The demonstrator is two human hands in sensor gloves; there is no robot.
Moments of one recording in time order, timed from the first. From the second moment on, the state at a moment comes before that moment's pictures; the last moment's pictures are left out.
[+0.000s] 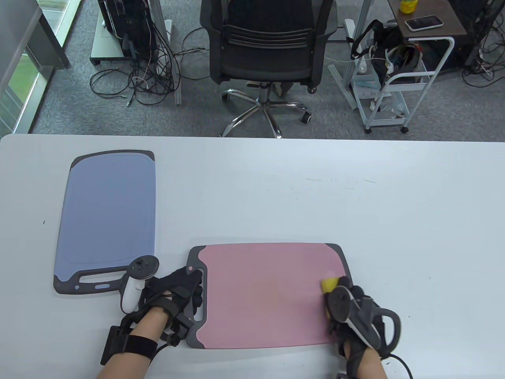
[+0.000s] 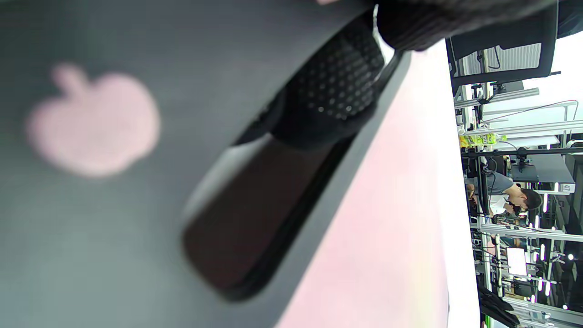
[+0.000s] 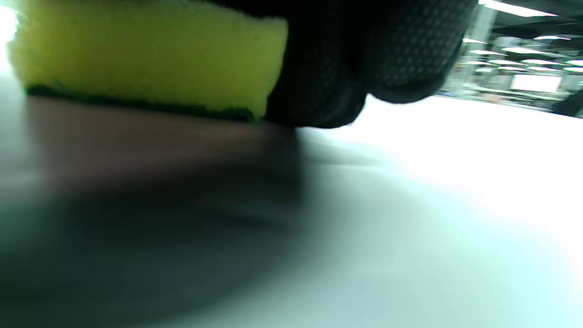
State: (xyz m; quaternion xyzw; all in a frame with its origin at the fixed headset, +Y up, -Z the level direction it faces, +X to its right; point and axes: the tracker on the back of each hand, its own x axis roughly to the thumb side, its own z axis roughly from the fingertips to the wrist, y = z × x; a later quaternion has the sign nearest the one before) left_hand -0.242 -0.831 -0.213 -0.31 0.11 0.54 0.78; right_hand 0.224 -0.775 -0.158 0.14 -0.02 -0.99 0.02
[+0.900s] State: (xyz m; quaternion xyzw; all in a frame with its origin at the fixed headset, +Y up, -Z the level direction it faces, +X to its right) left_hand -0.242 -0.832 -0.215 -0.32 0.10 0.54 0.77; right_hand 0.235 -0.774 -0.142 0.15 -0.05 -0.99 -0.02
